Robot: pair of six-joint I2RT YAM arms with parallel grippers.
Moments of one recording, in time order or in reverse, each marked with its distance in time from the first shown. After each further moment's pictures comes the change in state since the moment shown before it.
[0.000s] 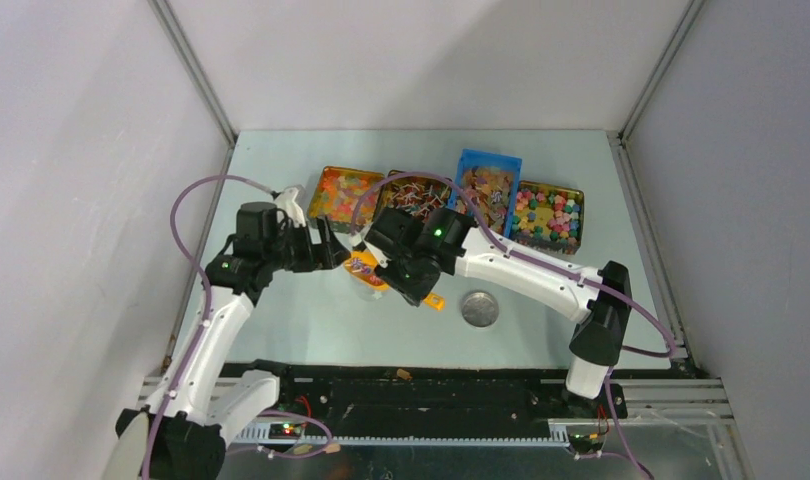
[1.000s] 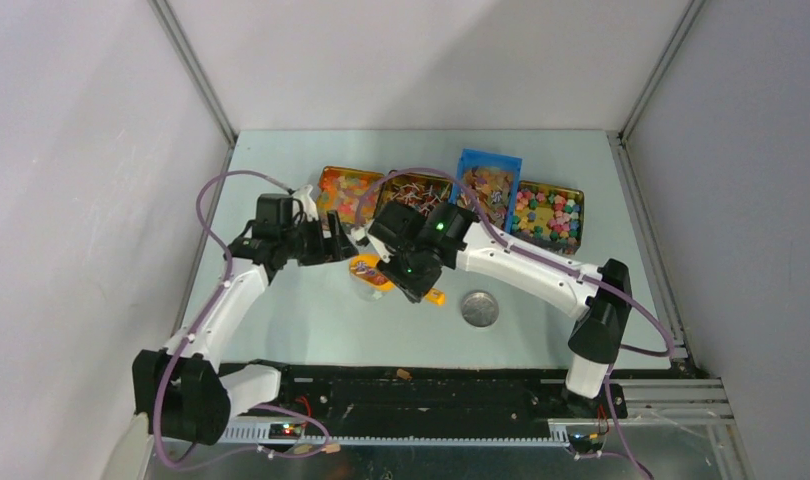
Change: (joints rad) left arm 0.002 0.226 -0.010 0.133 0.042 -0.008; right arm -0.032 0.005 0.000 0.002 -0.032 0.000
